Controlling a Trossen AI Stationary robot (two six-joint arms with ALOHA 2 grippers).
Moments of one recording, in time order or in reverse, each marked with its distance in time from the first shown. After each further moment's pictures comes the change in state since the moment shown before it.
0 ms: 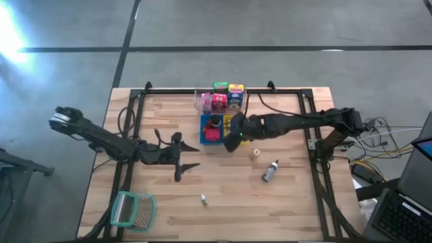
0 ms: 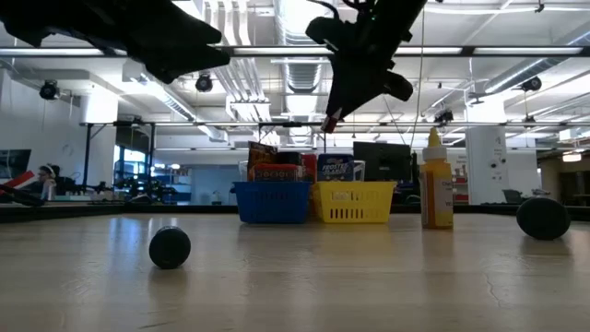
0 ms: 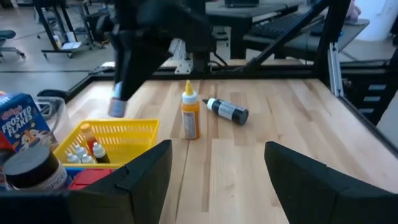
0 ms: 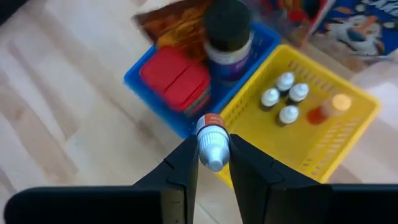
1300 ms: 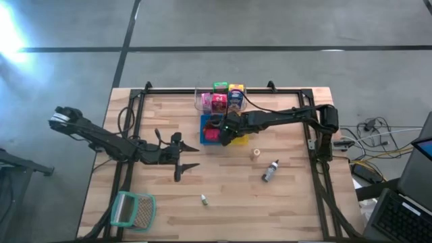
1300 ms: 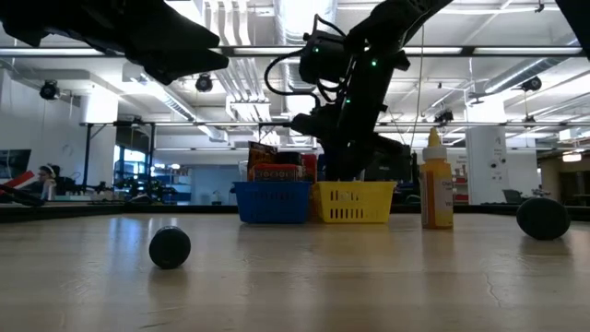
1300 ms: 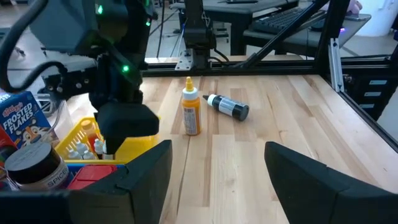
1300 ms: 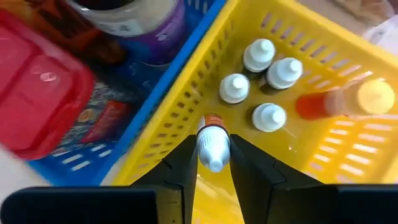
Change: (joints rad) left arm 0.000 -0.011 0.000 -0.028 0.001 -0.001; right arm -0.163 0.252 -0.001 0.053 -0.082 0.014
